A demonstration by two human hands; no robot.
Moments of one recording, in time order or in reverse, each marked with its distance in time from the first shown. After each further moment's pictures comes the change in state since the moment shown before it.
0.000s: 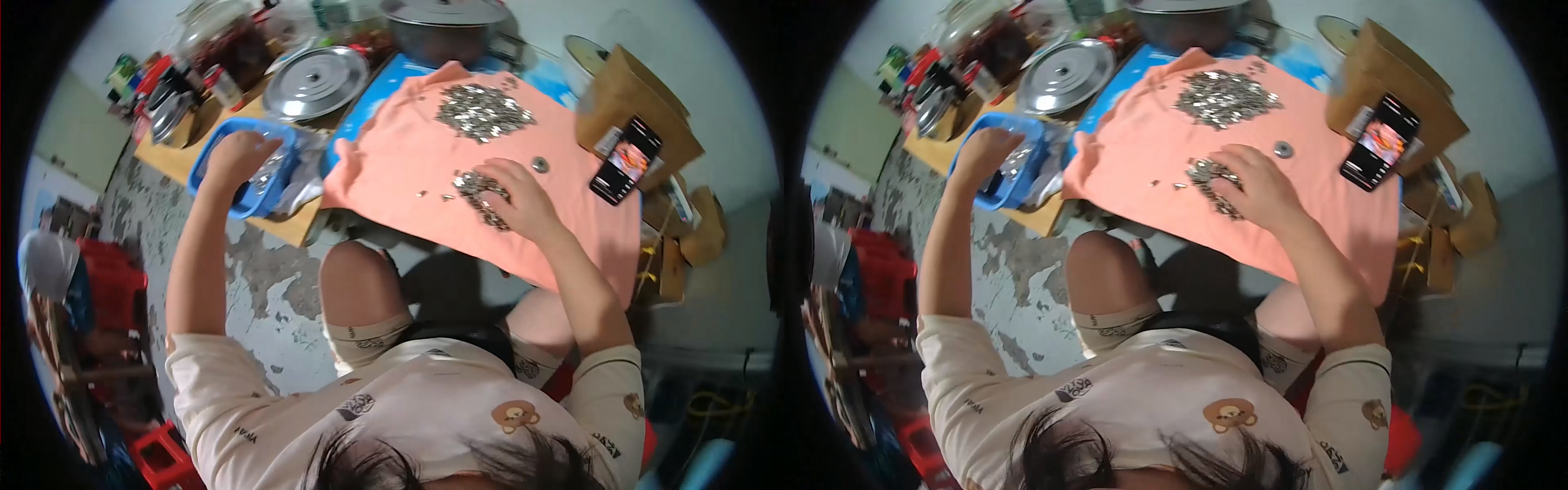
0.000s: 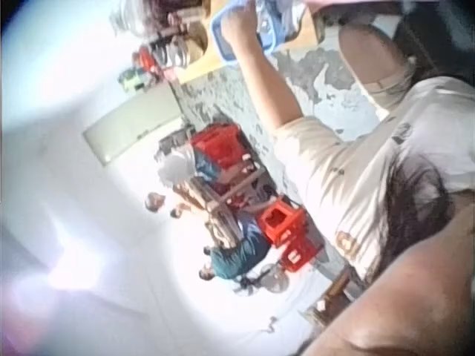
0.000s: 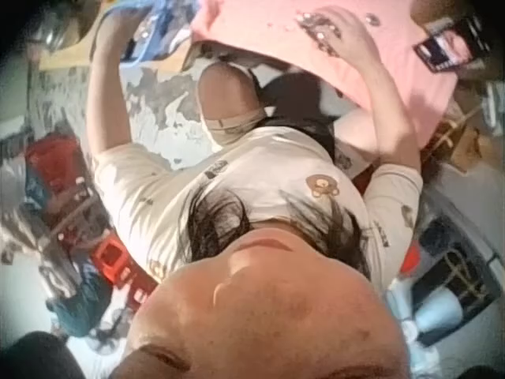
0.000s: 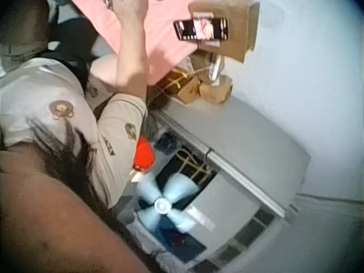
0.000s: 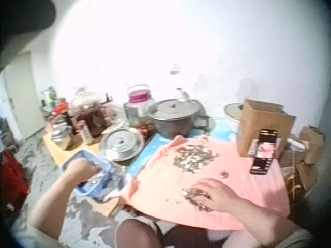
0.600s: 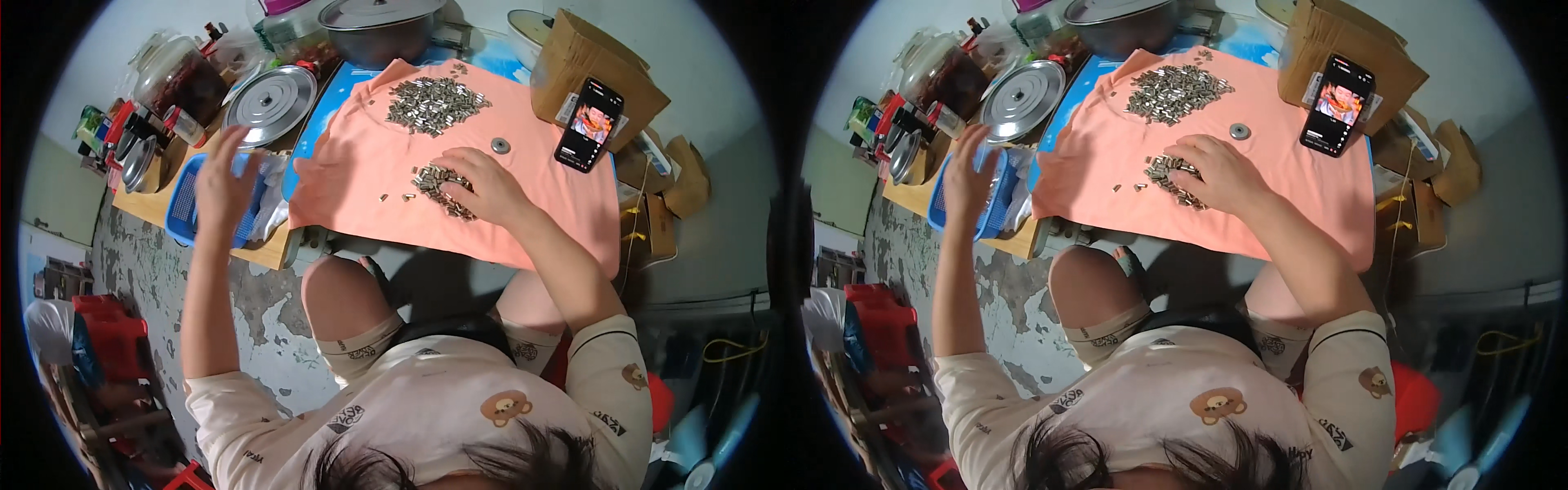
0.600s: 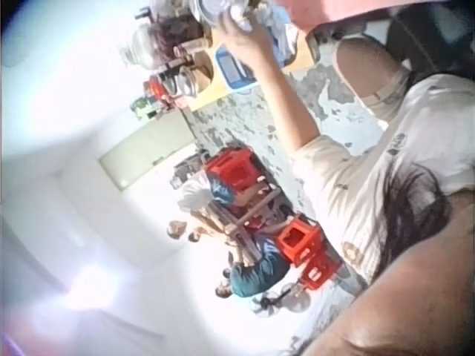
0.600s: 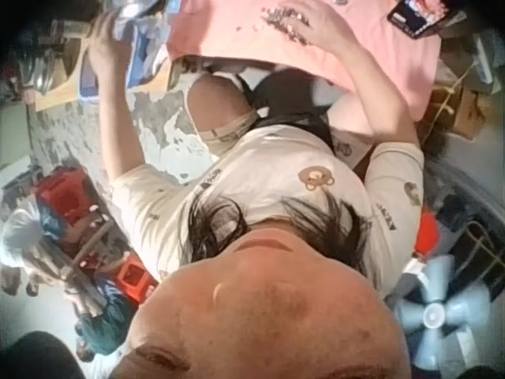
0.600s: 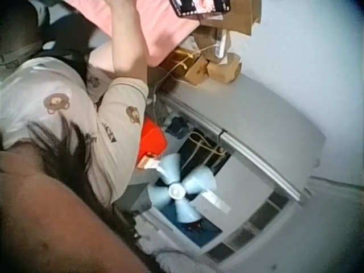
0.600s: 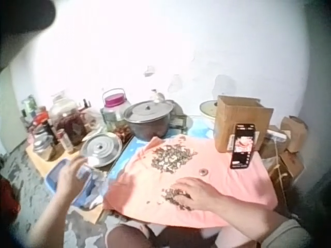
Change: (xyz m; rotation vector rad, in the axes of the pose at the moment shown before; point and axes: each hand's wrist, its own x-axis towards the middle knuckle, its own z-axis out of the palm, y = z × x) left_hand -0.024 0.064 -0.004 -0.258 0.654 0.341; right_hand -0.002 0.001 0.000 -0.100 -0.004 0.000
